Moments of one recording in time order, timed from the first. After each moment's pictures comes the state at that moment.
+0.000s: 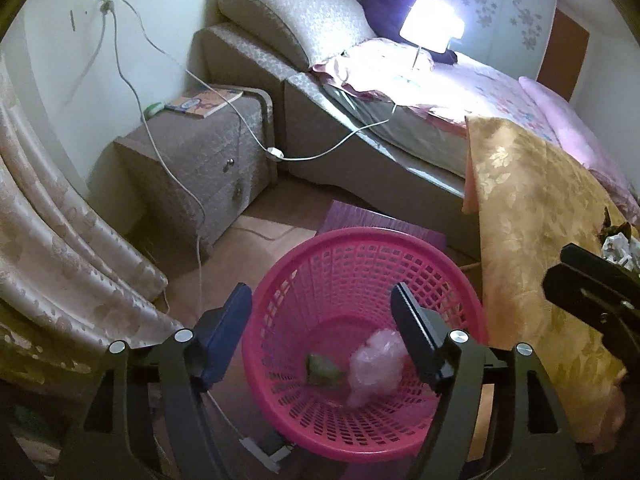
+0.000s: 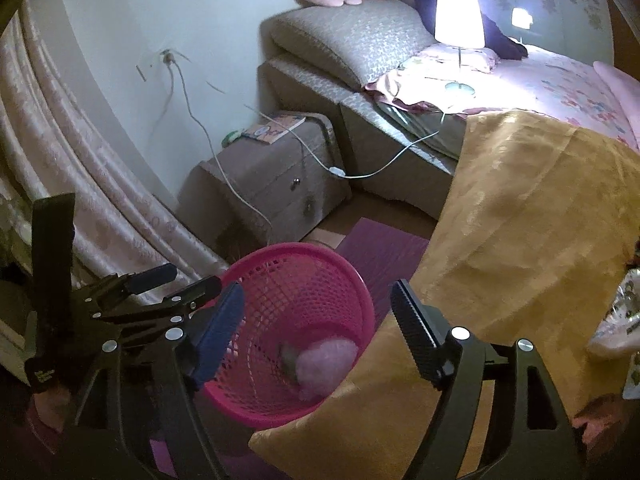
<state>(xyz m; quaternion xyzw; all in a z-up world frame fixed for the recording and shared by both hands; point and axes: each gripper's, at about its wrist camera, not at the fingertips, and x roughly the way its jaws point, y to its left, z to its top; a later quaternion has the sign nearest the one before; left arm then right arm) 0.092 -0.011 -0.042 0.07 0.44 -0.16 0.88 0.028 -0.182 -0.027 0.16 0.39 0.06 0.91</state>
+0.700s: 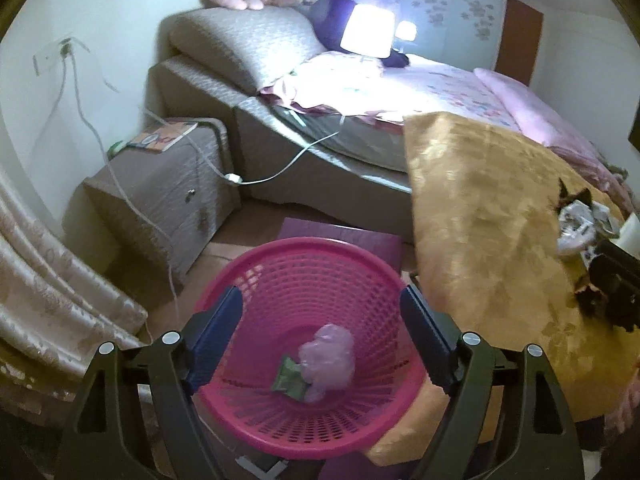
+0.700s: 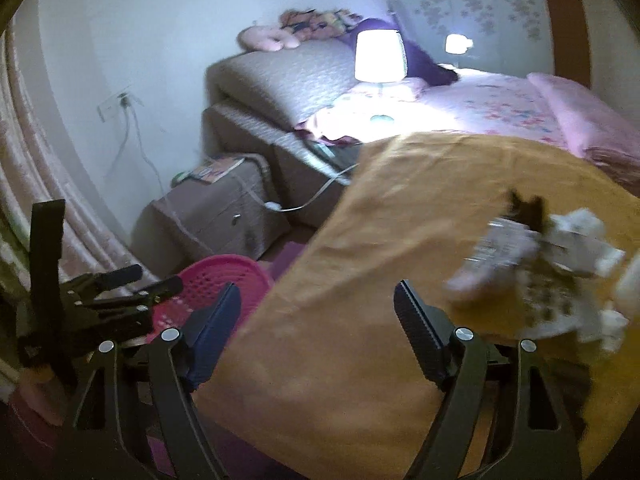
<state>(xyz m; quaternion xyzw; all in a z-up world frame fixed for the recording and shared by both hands) 0.058 -0.056 -0.032 0.11 0.40 -0.23 0.88 -0.062 -0.252 -0.015 0.15 0.33 -0.07 0.93</state>
